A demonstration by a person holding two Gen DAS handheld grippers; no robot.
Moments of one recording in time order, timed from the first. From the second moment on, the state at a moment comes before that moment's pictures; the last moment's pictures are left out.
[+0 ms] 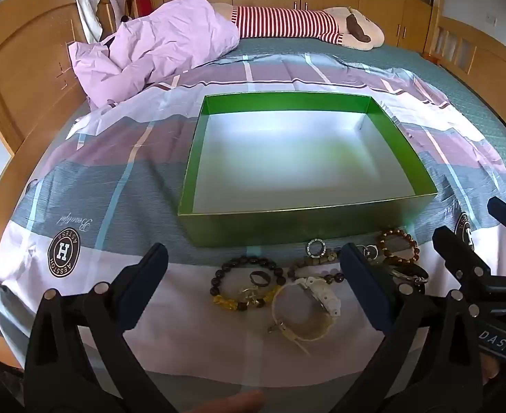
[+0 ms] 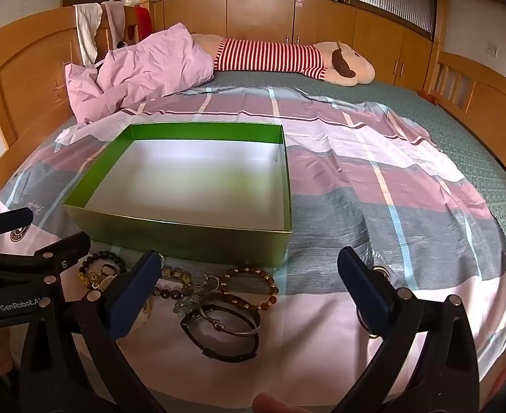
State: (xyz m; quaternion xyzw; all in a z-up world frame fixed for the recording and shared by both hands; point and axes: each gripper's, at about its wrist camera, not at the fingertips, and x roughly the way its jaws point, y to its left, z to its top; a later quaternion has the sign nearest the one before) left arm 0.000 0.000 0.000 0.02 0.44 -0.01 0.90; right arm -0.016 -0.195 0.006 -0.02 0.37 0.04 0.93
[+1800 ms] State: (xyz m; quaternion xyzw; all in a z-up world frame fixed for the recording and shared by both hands) left arm 0.002 -0.001 -0.014 0.04 0.45 -0.01 0.89; right arm -0.016 -0.191 0.002 -0.03 0.38 0.04 0.92
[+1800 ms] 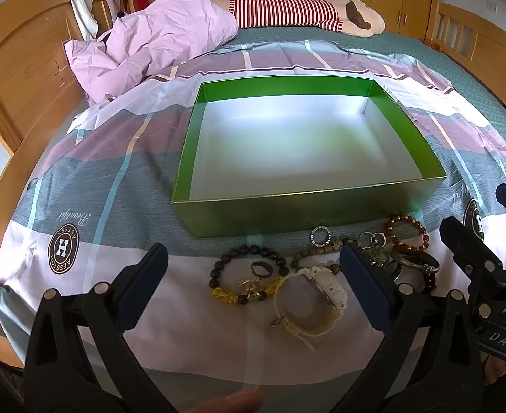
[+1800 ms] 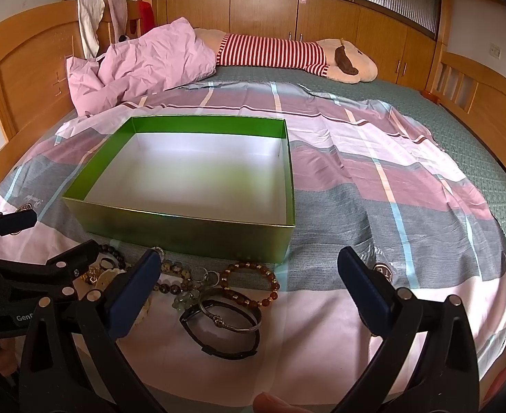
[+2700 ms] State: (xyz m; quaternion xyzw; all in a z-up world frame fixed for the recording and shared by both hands) left arm 0.007 0.012 -0.023 0.02 0.48 -0.01 0.88; right arm -0.003 -0.195 -0.014 -0.04 0.43 0.02 0.90
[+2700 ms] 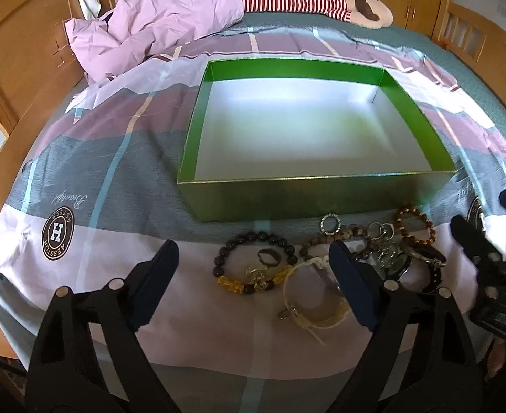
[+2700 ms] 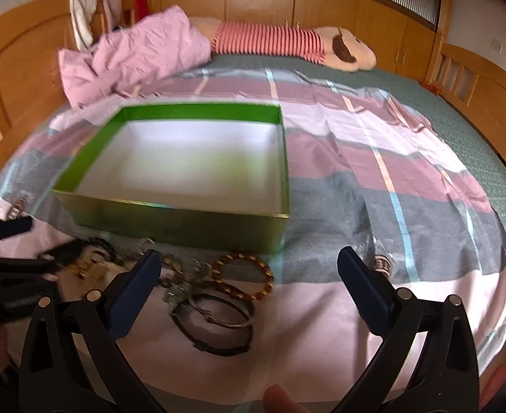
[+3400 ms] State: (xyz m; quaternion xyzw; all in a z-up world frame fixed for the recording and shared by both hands) left arm 0.016 0.022 -0.052 -0.01 0.56 -0.05 0.83; right arm 0.000 -0.185 -0.059 -0.02 0.54 0.08 0.84
